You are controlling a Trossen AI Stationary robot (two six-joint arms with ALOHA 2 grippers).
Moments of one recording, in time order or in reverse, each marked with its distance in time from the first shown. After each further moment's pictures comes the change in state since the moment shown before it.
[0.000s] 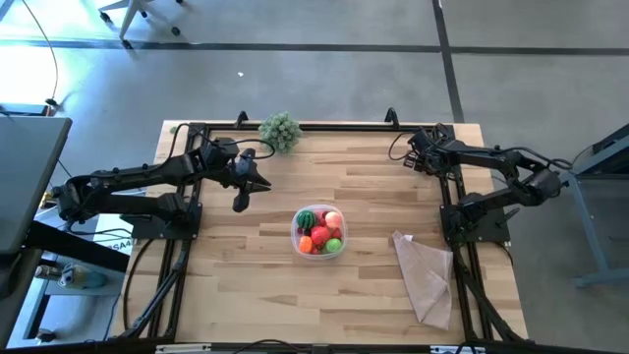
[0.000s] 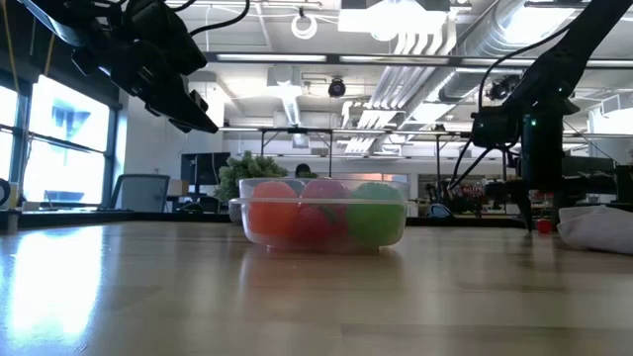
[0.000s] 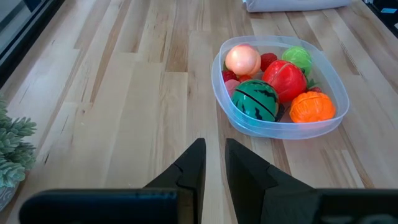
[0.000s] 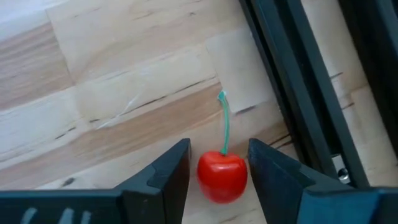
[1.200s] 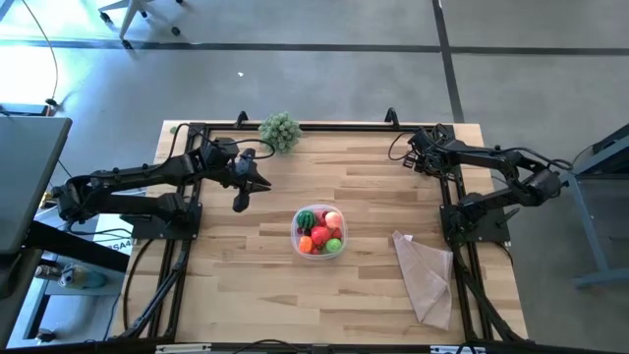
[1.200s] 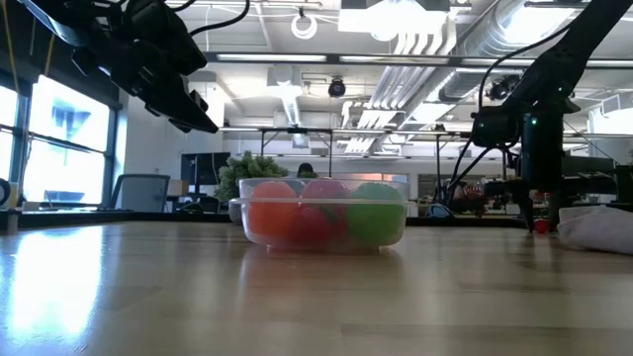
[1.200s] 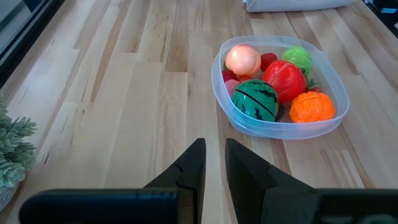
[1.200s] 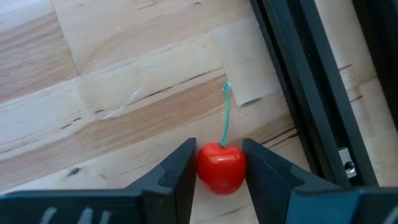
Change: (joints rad) left arm 0.000 0.000 0.000 0.000 0.000 0.000; right arm 0.002 -0.002 0.002 -0.026 -0.038 -0.001
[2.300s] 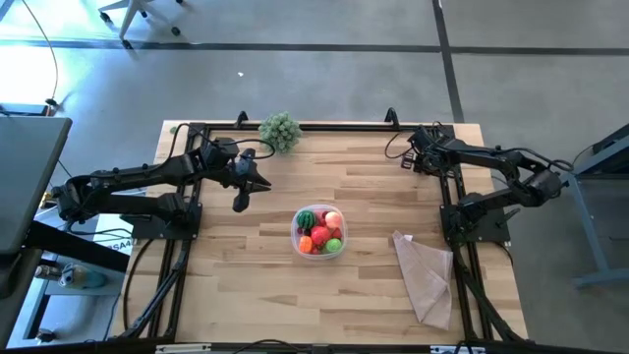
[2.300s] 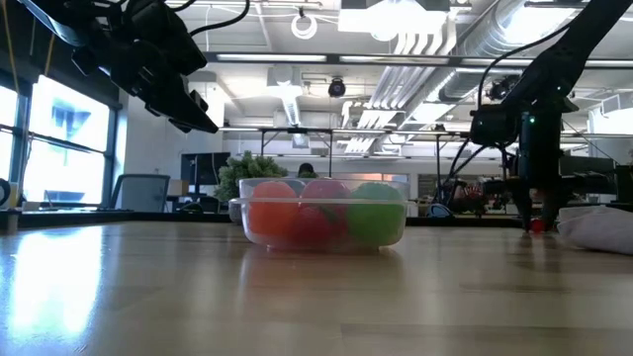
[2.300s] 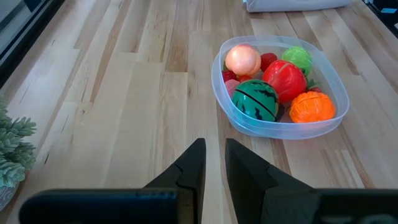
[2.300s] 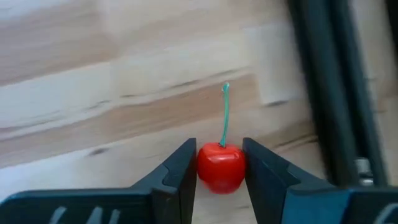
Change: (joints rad) left arm 0.000 0.000 0.000 0.000 0.000 0.000; right arm 0.002 -0.003 0.009 0.023 -0.015 -0.101
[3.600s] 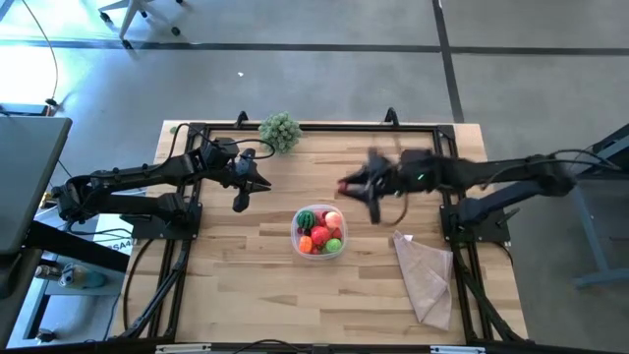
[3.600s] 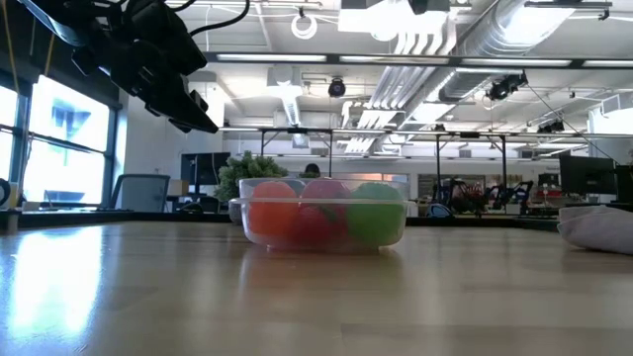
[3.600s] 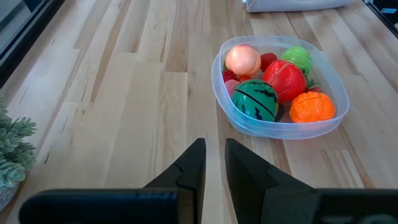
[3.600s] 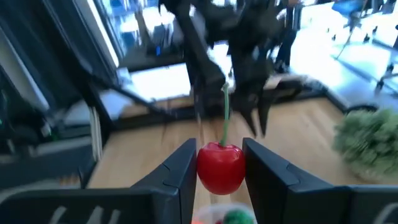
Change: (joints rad) left arm 0.000 0.000 0.000 0.000 0.000 0.000; right arm 0.955 -0.172 0.534 0.453 -0.242 -0.654
